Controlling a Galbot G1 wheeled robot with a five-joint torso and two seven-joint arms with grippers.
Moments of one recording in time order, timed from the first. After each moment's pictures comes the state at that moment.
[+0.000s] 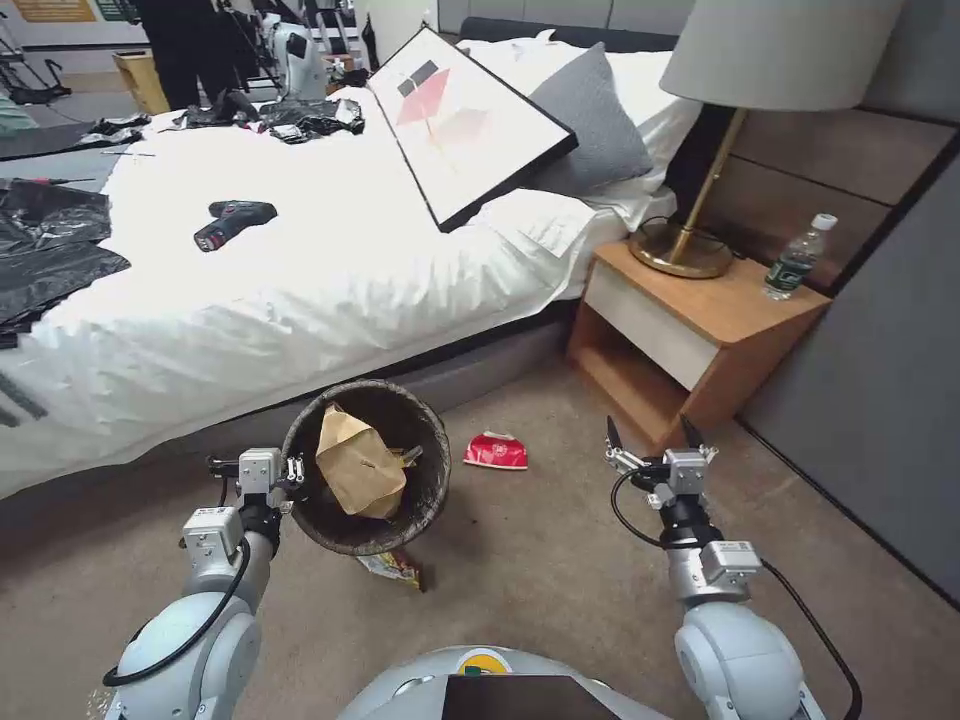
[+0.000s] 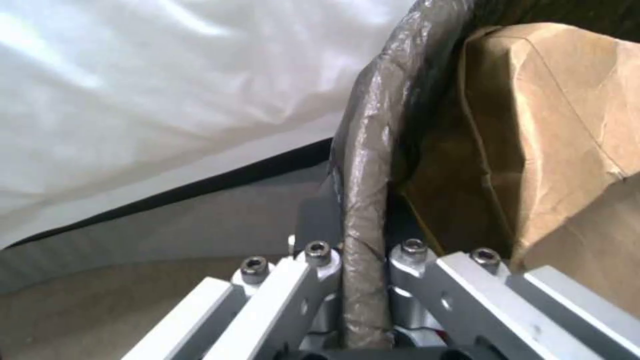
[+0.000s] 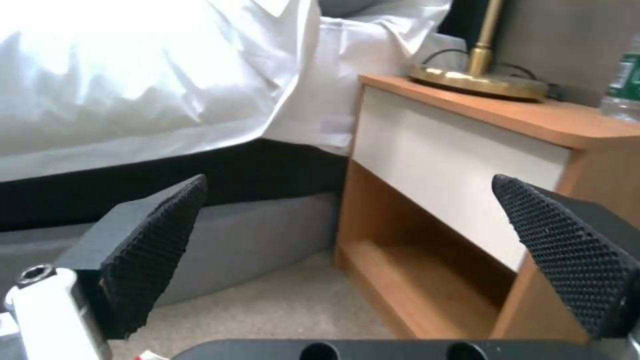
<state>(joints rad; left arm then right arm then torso) 1.73 -1.35 -0.69 -2.37 -0.26 0.43 -0.12 -1.72 1.33 0.57 2.22 0.09 0.06 0.14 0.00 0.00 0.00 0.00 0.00</state>
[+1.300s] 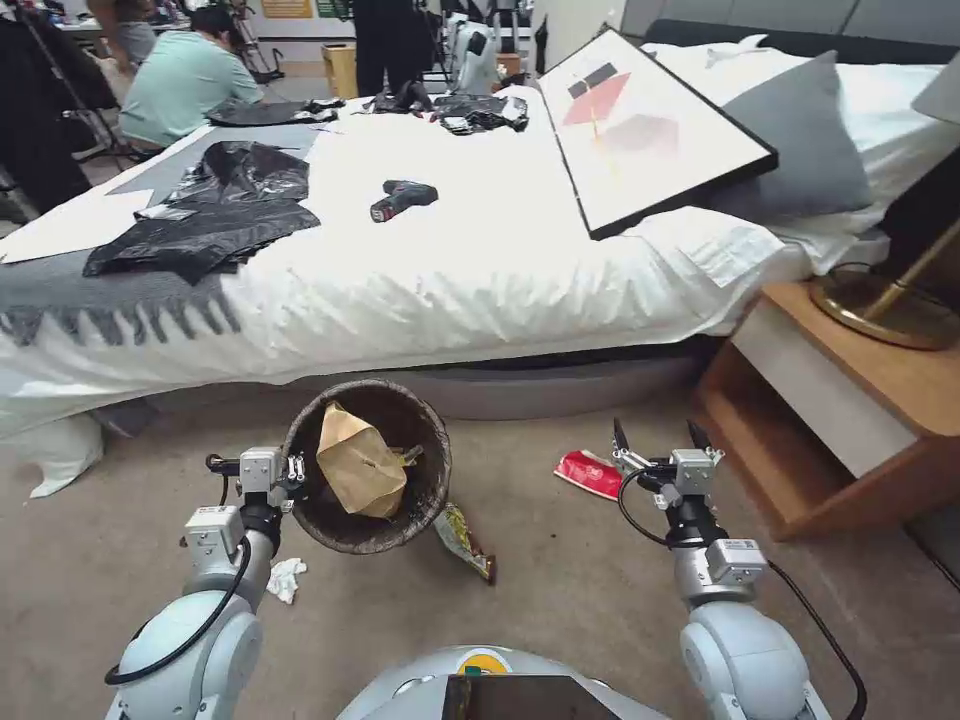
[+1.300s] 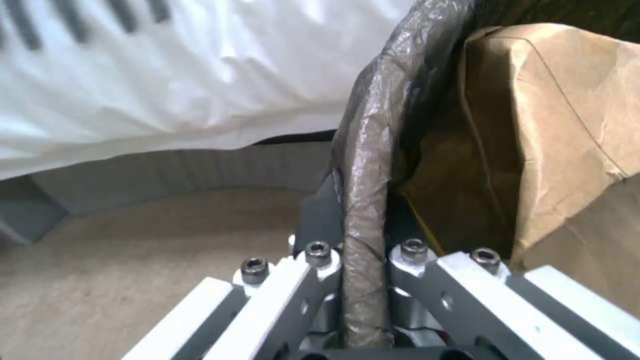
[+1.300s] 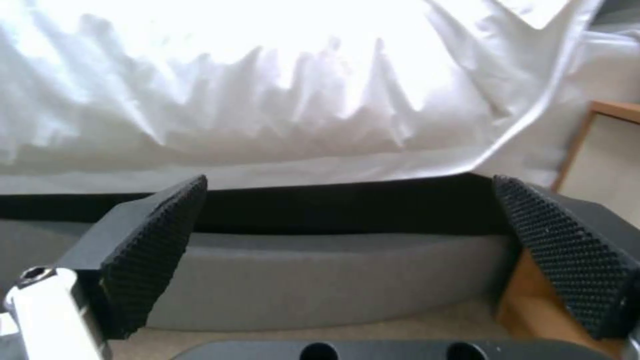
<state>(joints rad) 1.72 -1.35 -0.68 -2.37 -0.26 0.43 -0.12 -1.71 1.33 0.59 2.20 0.12 0.05 0.14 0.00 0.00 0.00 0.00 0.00</state>
